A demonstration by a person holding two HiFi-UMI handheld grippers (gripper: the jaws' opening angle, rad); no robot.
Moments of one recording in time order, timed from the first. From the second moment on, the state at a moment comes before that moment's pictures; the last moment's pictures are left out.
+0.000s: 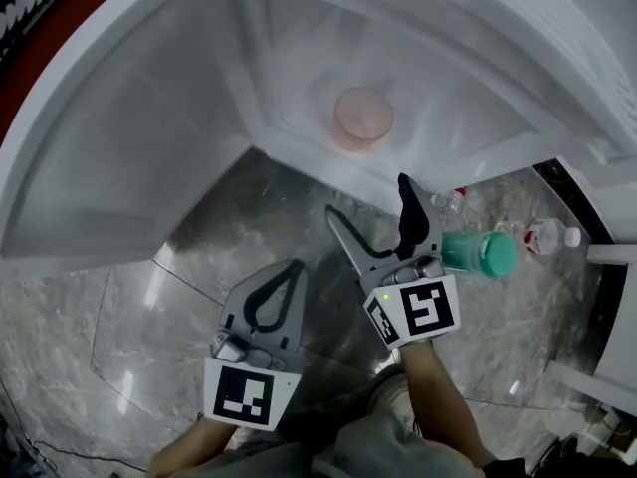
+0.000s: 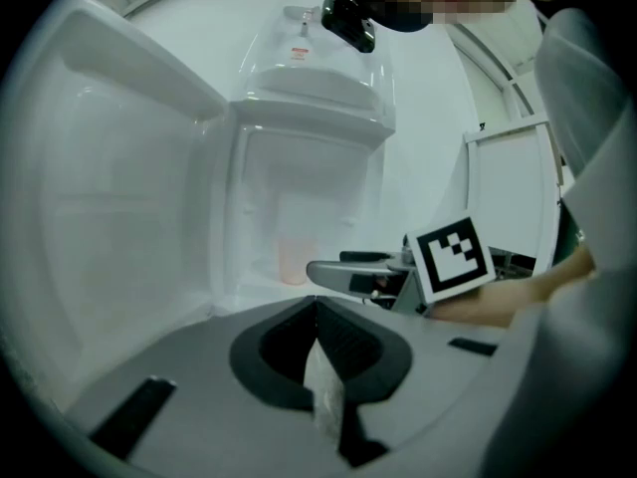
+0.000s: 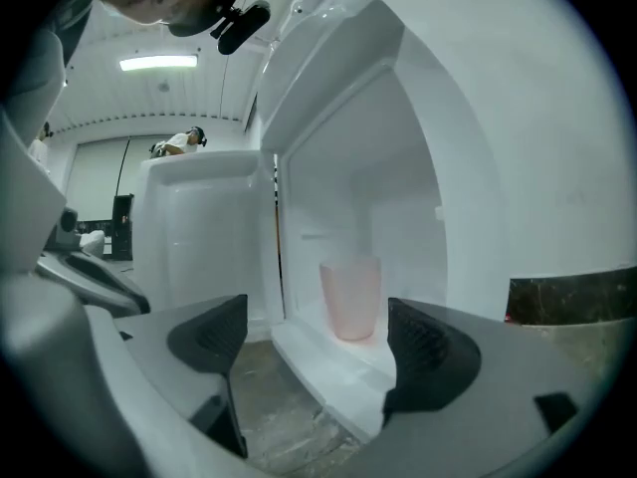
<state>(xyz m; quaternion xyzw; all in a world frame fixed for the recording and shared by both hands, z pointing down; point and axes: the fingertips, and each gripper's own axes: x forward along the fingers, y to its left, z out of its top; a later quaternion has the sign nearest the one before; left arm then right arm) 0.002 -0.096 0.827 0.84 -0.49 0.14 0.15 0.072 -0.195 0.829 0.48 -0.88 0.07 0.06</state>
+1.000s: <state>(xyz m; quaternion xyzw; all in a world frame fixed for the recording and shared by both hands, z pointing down) -0.075 -0.099 0.817 0.81 -0.55 0.13 0.16 0.055 -0.302 0.837 0.57 -0.81 -0.05 0.12</state>
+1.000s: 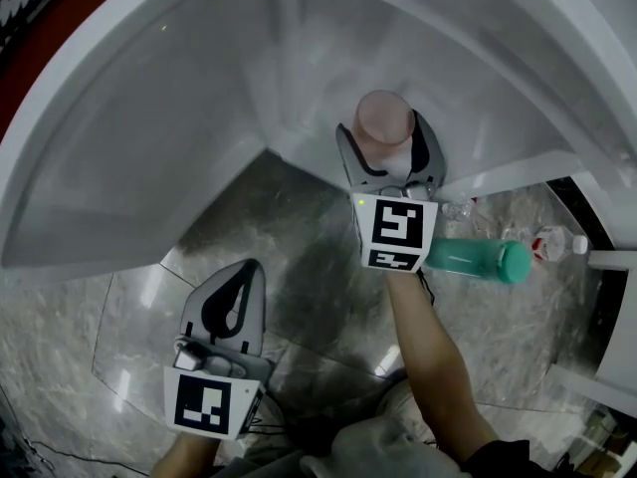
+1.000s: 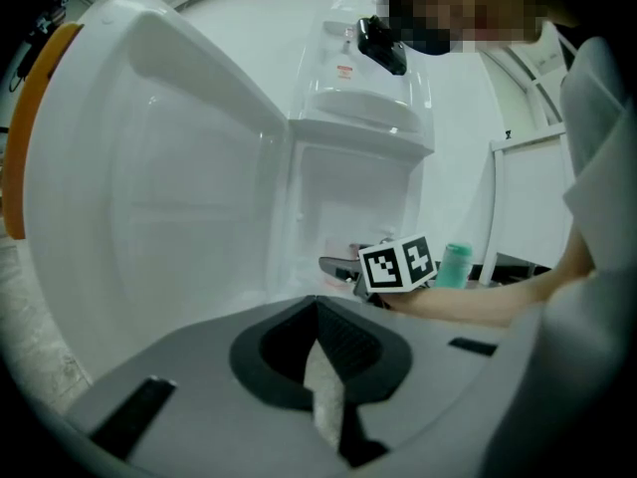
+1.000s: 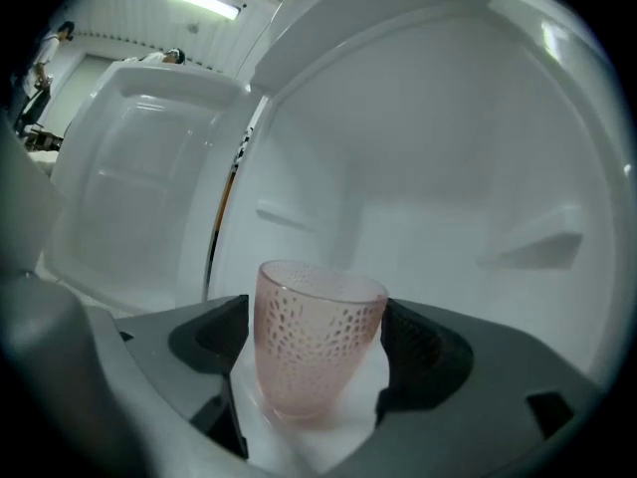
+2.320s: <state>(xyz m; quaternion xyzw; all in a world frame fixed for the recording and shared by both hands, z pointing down) -0.016 -0.104 0.787 0.82 -0.56 0.07 0.10 0.079 -0.106 0.780 0.46 -0.88 0.05 0.10</state>
